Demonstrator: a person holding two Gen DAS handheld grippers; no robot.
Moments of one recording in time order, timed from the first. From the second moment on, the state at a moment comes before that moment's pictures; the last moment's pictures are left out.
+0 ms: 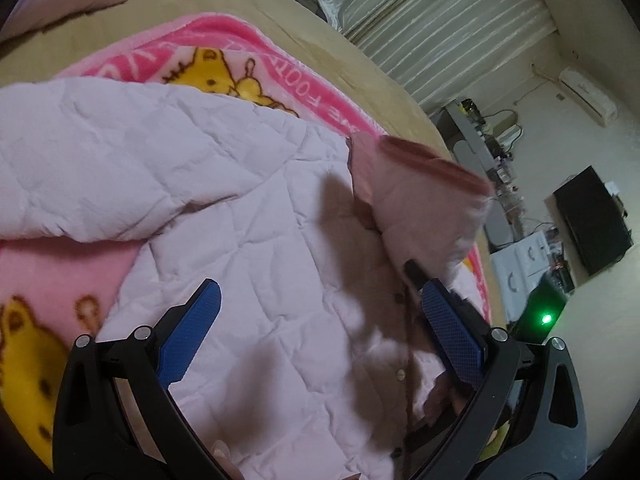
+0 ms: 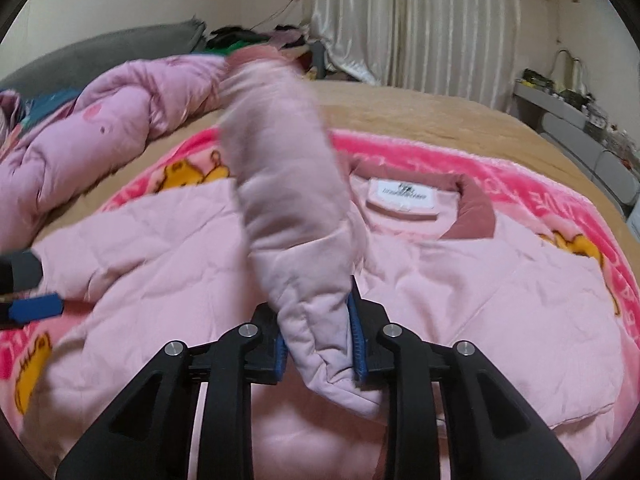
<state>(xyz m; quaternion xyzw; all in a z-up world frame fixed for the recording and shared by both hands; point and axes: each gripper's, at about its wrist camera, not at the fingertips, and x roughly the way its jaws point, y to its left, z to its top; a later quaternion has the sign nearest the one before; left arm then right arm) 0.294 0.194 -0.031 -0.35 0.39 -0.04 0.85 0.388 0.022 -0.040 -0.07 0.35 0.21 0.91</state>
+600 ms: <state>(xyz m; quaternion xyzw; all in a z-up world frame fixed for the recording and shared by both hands) 0.310 0.173 -0.065 -0.38 0.42 -0.07 0.82 0.332 -0.043 -0.027 0.00 0.38 0.24 0.89</state>
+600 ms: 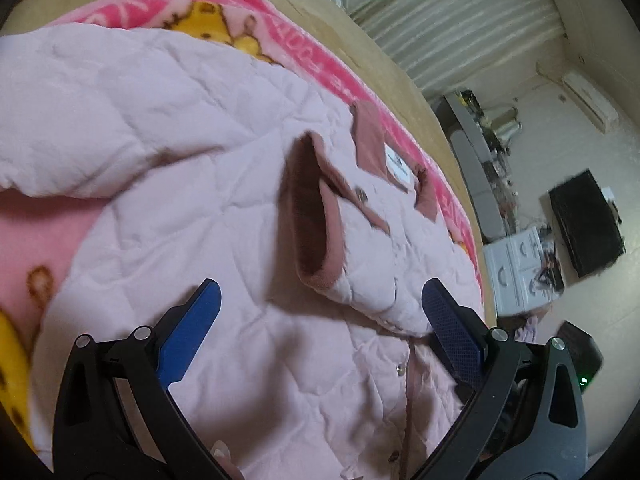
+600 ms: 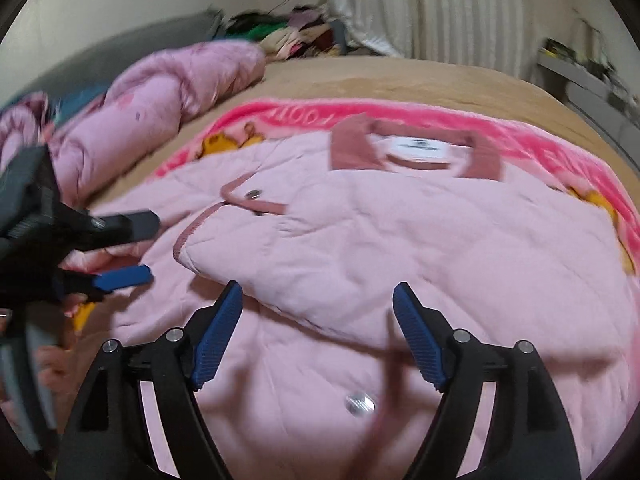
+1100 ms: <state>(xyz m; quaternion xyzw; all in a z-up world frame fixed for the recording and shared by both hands) 0.331 0.131 -0.039 -0.28 0.39 -0.06 0.88 0.325 -0.135 -0.021 0.06 0.37 0.12 0.92</state>
